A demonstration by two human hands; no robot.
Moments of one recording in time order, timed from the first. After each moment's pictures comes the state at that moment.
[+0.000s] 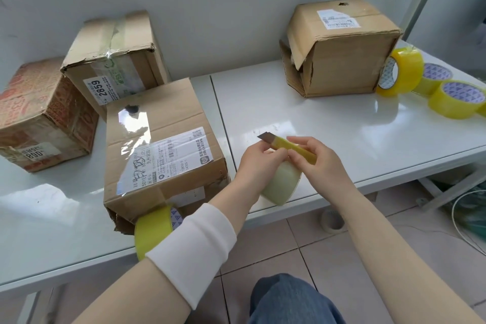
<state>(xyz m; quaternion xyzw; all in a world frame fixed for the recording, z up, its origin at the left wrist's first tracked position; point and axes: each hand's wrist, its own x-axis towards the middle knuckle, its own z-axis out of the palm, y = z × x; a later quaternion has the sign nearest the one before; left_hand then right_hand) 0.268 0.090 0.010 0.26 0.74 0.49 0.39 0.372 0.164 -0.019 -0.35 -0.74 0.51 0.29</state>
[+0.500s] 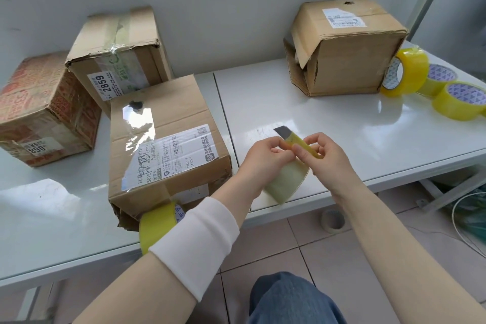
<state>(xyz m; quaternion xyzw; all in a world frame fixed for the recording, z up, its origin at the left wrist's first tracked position) 0.263 0.091 0.011 0.31 0.73 0.46 0.40 0.369 0.166 -0.016 -0.39 -0.67 0.57 0.28</state>
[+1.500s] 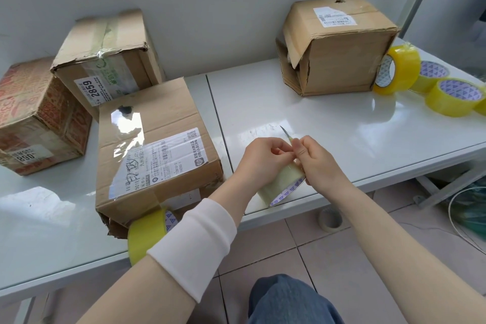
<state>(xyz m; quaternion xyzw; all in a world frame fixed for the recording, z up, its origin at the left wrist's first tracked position) 0.265 0.100 0.012 0.39 0.75 0.40 0.35 0.367 0.174 -0.023 -0.39 -0.73 0.51 0.22</state>
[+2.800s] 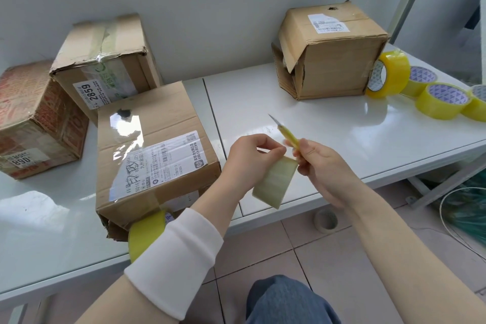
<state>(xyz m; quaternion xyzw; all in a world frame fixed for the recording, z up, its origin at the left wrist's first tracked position) 0.259 0.082 0.028 0.38 0.75 0.45 0.31 0.377 0.165 -0.005 -0.33 -0.60 0.68 0.27</state>
